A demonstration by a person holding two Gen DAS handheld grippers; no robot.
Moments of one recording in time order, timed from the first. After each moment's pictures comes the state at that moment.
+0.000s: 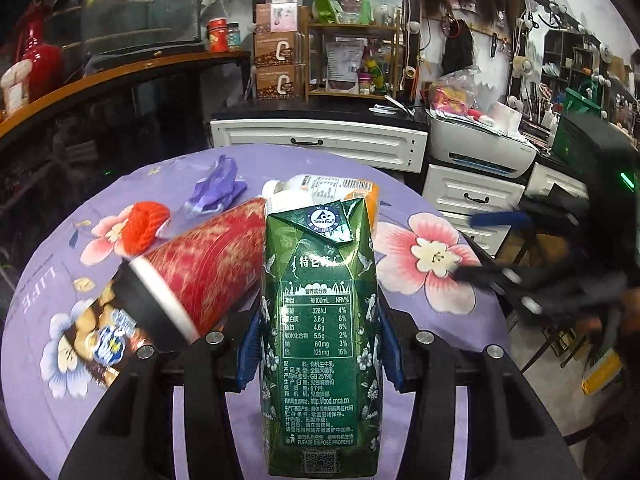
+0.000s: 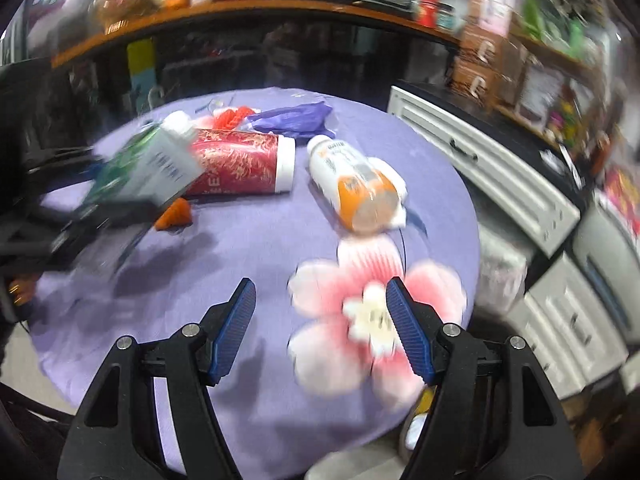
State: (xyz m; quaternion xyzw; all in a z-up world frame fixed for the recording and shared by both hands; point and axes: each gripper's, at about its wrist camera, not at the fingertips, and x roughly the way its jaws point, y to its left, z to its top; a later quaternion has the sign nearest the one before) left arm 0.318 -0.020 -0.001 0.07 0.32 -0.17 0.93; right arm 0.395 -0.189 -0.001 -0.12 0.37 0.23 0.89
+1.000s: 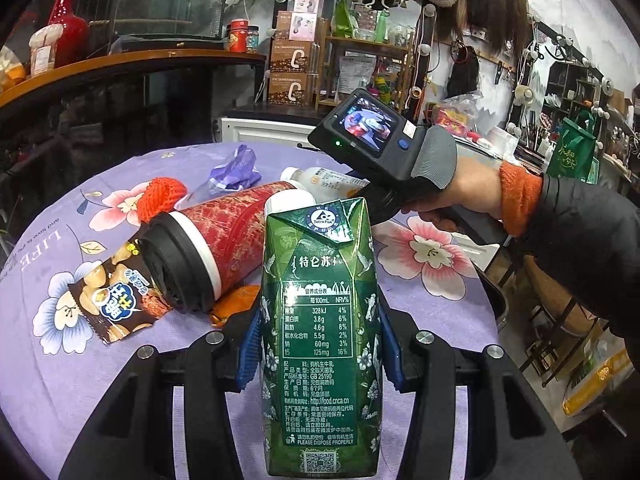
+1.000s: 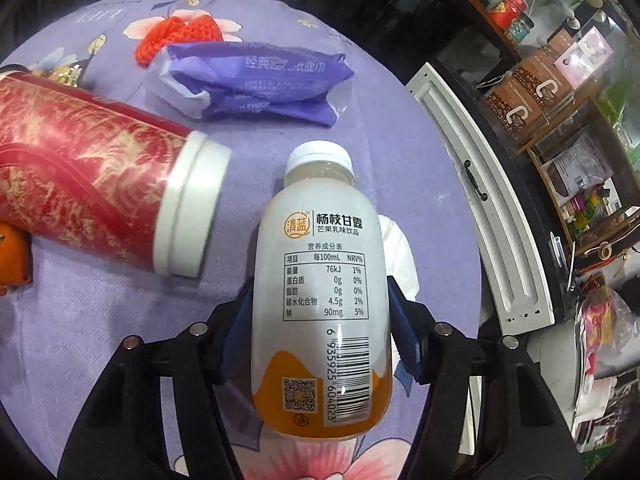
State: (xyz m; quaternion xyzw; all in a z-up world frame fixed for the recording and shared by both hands) left arm 0.294 0.017 -0.010 0.01 0.31 -0.18 0.93; right arm 0.542 -0.093 -0.048 -0.31 0.43 0.19 0.83
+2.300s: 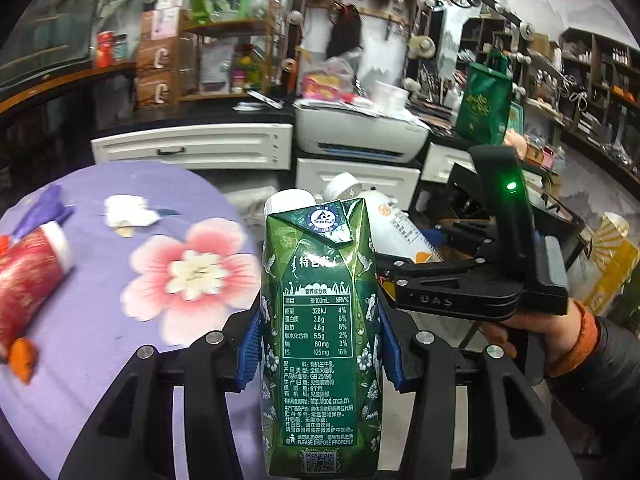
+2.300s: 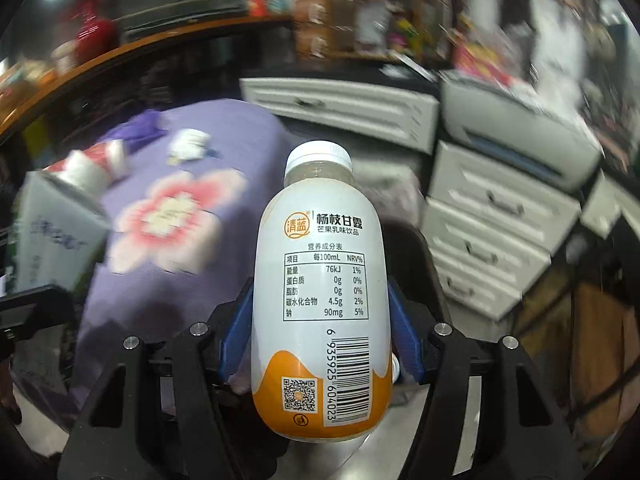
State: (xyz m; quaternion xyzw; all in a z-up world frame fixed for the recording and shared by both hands) left arm 0.284 -0.199 -0.025 0.06 0.31 -0.34 0.88; right arm 0.327 -0.400 -0.068 0.05 0.39 0.03 0.92
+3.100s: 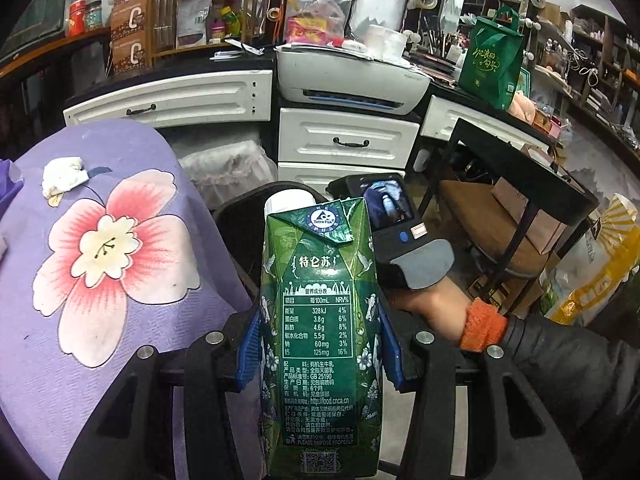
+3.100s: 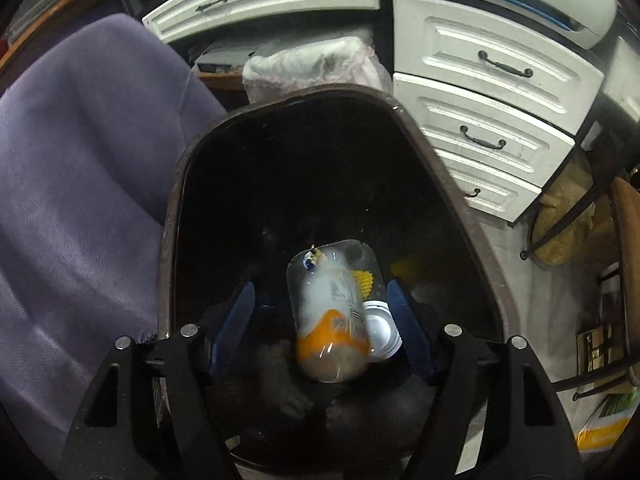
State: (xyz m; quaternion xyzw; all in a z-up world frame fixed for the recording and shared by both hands) left arm 0.310 -0.255 -0.079 0.08 0.38 -0.34 0.86; right arm 0.429 -0.446 -0.239 0.13 0.52 -0.03 0.85
